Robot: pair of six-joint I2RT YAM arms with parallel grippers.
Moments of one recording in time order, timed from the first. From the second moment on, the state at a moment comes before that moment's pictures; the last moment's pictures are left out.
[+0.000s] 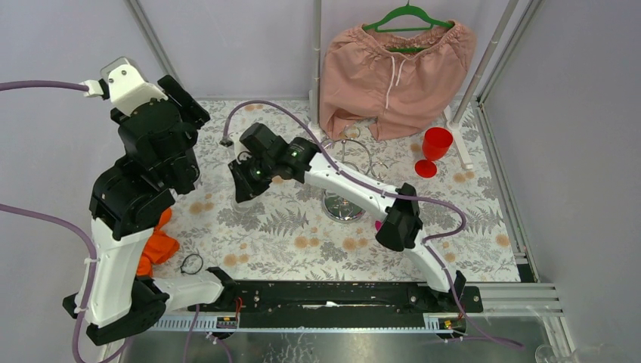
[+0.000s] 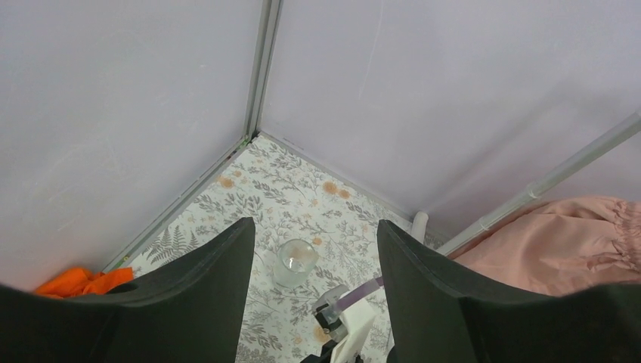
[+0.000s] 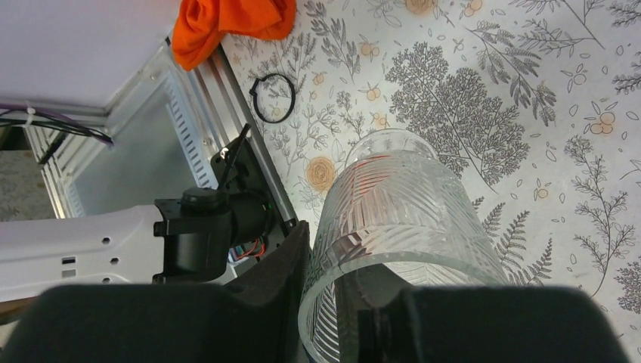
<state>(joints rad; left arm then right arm) -0.65 1.16 1.97 -0.93 -1.10 -0.40 1.07 2.29 2.41 -0.84 -0.36 0.36</state>
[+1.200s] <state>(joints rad) -0.65 1.09 1.83 -0.93 -0.97 -0.43 1.16 2.46 2.44 -1.00 0.03 0.17</state>
